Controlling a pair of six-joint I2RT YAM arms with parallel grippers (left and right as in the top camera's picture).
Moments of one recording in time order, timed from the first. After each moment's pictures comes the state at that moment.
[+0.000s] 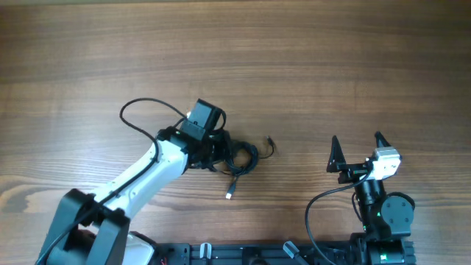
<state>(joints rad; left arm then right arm) -0.51 1.53 0.82 -0.50 0.24 -0.85 0.03 0.02 0.01 0.00 -0.06 0.04</state>
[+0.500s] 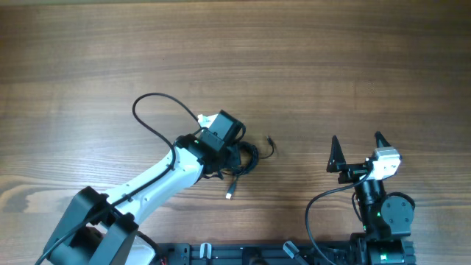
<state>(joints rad) -0.66 1.54 0.82 -0.50 -0.03 -0.80 0.03 0.02 0.01 0.00 -0.06 0.04</state>
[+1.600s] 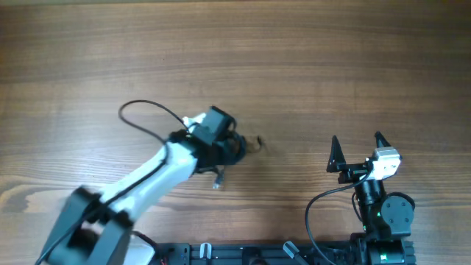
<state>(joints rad) -0.58 1.54 0.82 -0.54 0.00 -0.99 0.03 0.02 0.01 0.00 -0.06 0.04</state>
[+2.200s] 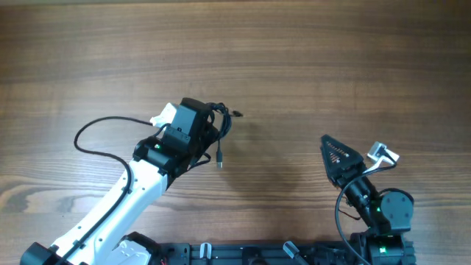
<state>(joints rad) -0.50 1.28 0.82 -0.53 -0.07 -1.35 0.03 0.17 0.01 0.15 -0.50 1.31</state>
